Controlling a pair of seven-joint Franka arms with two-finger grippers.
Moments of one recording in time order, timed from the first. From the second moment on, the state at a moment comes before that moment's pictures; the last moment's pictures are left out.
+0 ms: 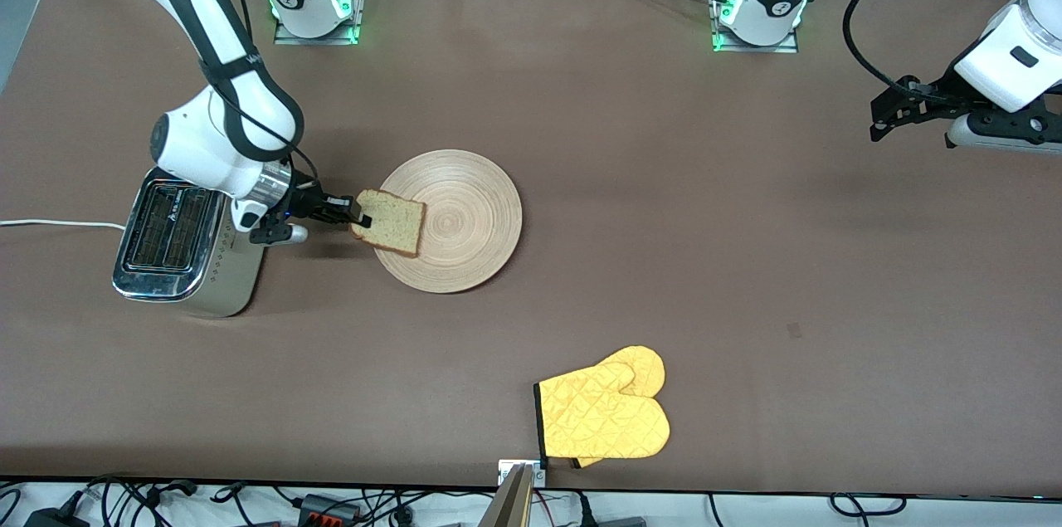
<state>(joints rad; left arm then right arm) -0.02 -0.05 -0.06 -1.69 0.00 1.65 0.02 0.16 0.29 0.05 -2.18 0.95 2.44 -0.42</state>
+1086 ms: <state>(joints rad) -0.02 -0.05 -0.07 -1.68 0.00 1.65 0.02 0.13 0.25 -0.20 -1.39 0.08 1.38 -0.05</state>
